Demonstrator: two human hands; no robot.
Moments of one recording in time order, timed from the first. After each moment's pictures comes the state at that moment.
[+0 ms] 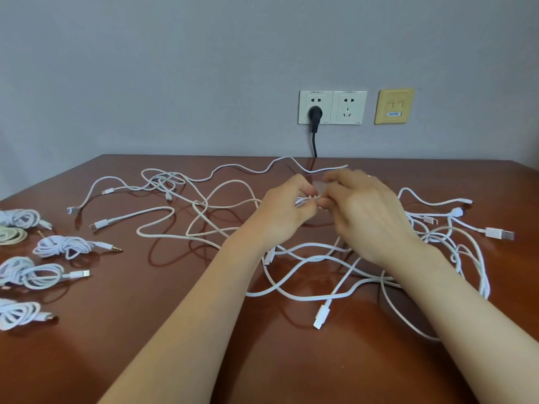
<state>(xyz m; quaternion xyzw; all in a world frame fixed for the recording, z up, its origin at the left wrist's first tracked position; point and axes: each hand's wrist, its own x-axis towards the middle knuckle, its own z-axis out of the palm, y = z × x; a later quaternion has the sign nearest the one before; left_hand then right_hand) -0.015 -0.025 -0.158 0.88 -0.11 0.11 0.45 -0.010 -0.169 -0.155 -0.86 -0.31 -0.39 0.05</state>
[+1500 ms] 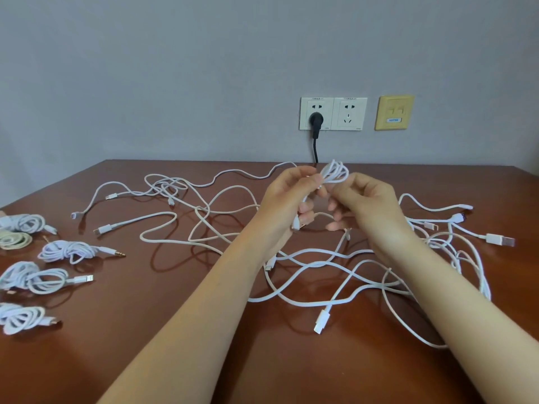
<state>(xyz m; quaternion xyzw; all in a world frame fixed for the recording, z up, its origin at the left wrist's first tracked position) -0.026 -0.038 -0.144 0.57 -0.10 0.04 0.81 -0.015 -0.163 -0.144 -0.69 -0.15 -0.05 0.71</state>
